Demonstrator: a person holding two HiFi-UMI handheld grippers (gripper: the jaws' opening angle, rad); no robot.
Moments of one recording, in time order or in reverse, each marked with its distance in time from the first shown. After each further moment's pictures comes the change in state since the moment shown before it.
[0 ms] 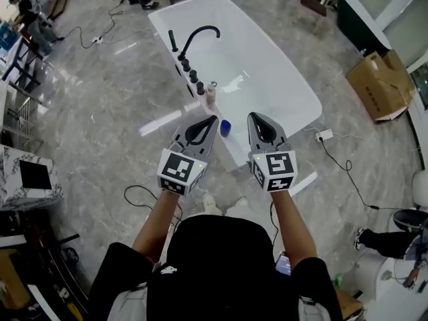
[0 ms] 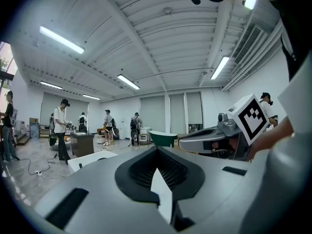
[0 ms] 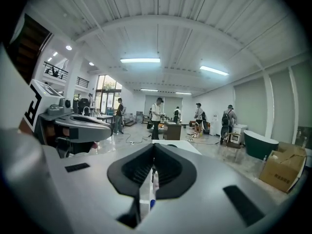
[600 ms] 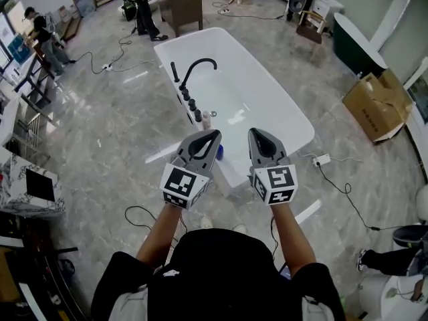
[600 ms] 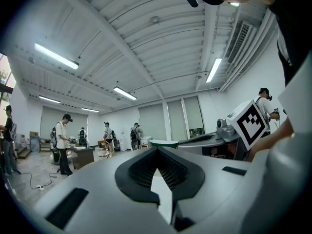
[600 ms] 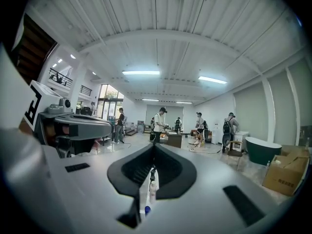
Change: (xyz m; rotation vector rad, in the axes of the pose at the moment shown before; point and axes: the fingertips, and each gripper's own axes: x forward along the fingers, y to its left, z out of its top) left arm -0.001 -0.071 0.079 0.089 -0.105 0.019; right arm -0.068 -0.039 0.050 0.007 -0.122 0.022
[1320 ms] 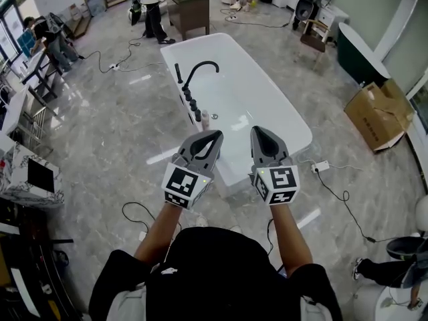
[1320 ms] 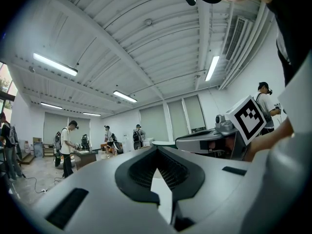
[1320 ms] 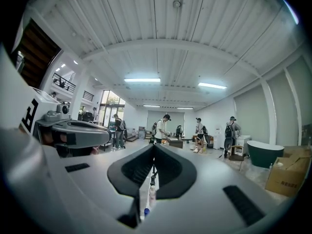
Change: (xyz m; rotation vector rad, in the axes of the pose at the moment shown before) left arm -0.007 -0.049 0.018 0.035 -0.012 0.041; right arm -0.047 -0.017 0.025 0.002 -0.083 0.020
